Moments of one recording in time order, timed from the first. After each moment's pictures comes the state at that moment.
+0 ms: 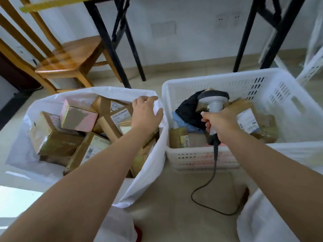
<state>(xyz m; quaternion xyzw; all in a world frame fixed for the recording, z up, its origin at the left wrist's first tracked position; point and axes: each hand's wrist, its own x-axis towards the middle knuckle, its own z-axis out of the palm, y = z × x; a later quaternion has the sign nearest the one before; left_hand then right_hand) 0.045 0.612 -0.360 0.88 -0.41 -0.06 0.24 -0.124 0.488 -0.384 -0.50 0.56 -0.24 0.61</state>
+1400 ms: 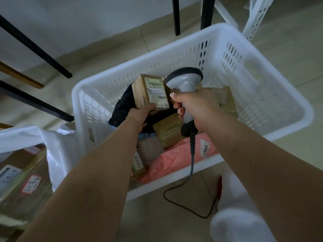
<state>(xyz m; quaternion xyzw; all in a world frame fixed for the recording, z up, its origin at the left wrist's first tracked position) 0.003 0.328 -0.566 0.79 -0.12 -0.47 0.37 -0.179 0.310 -0.452 -0.34 0.58 -0.23 0.70</state>
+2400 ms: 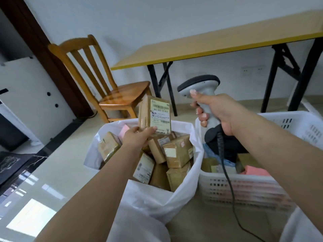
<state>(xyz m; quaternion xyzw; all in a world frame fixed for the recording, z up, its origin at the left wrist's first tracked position) 0.089 0.749 -0.269 0.77 -0.13 -0.23 0.59 -0.106 0.597 -0.176 -0.53 0.28 -0.19 0.78</state>
